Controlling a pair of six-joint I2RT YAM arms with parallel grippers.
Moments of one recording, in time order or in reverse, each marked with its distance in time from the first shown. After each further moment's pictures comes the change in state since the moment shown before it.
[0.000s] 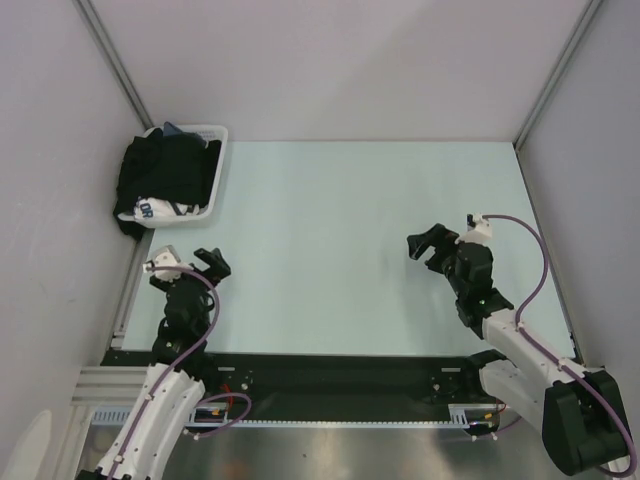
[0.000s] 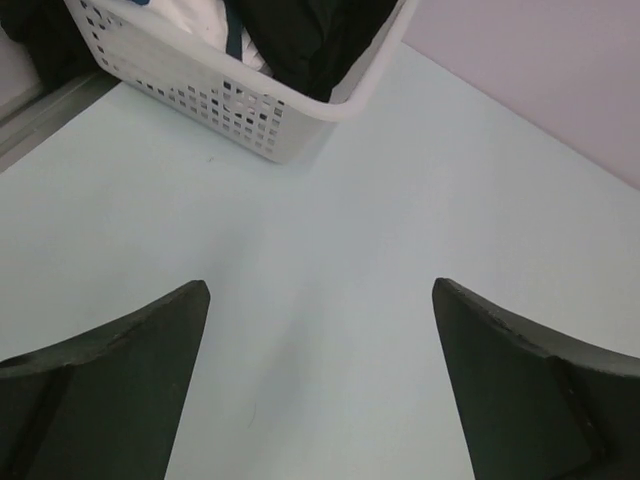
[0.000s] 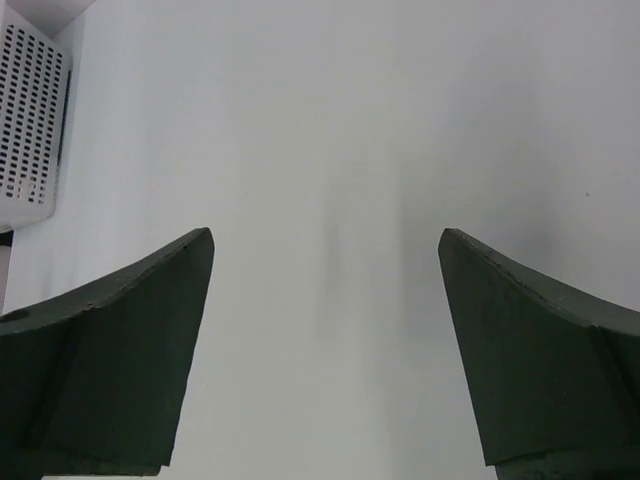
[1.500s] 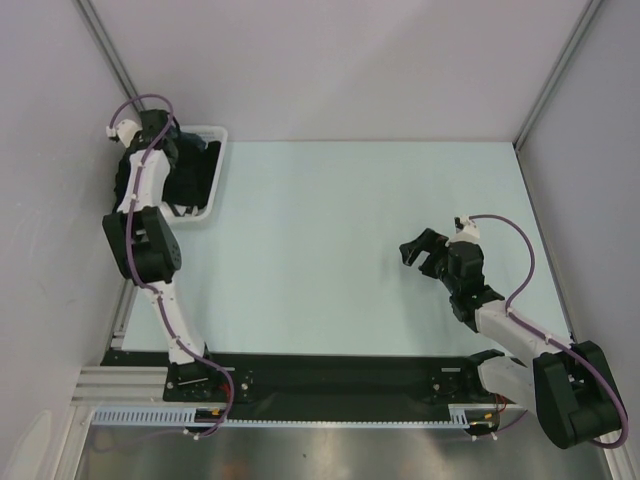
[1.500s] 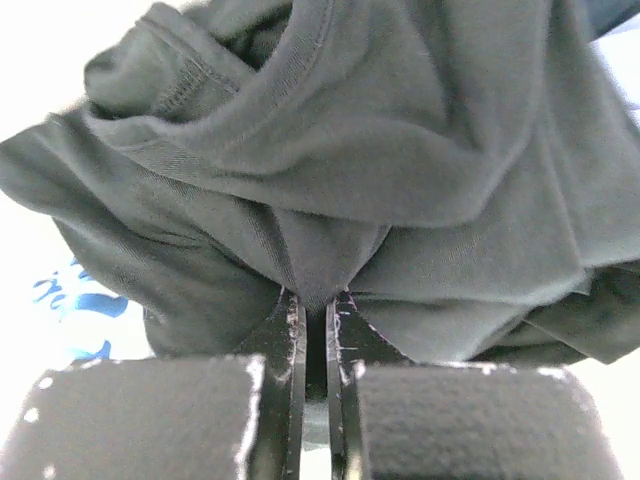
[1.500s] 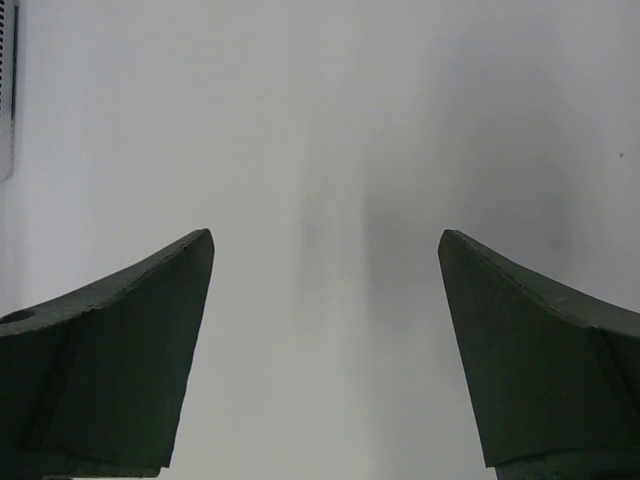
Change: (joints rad) left arm 0.403 1.801 1.786 -0.705 -0.060 -0.262; right arm 0.003 0.150 -0.009 0.049 -0.068 -0.003
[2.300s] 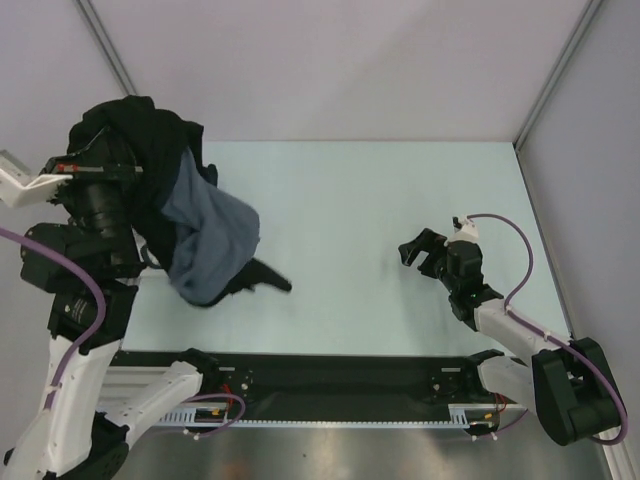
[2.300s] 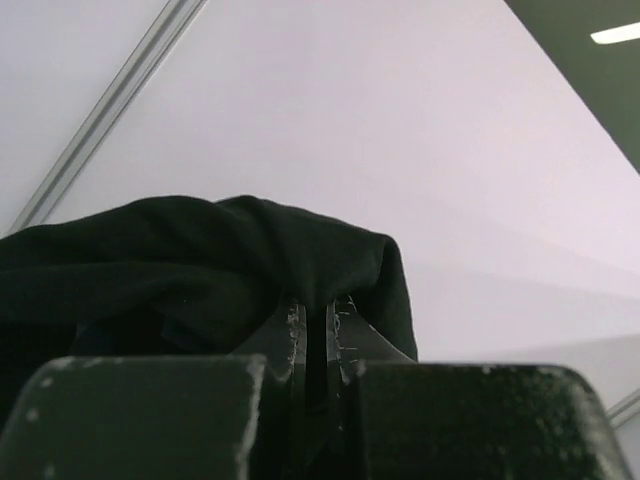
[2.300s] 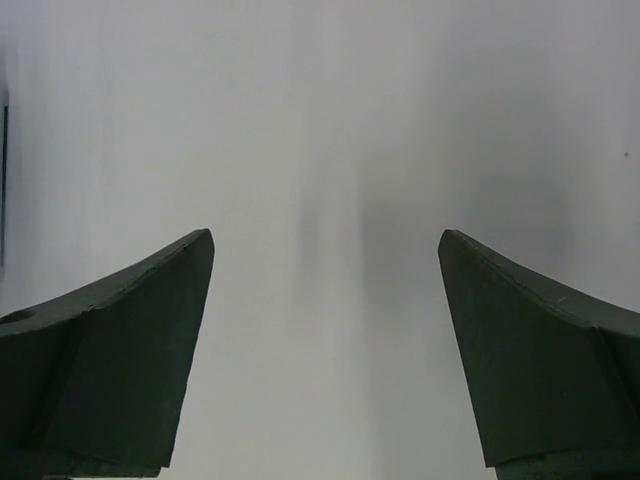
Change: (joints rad) left arm -0.634 -1.334 -0.538 0.602 -0.152 0.241; right arm 0.005 0.015 0.006 0.000 -0.003 -0.008
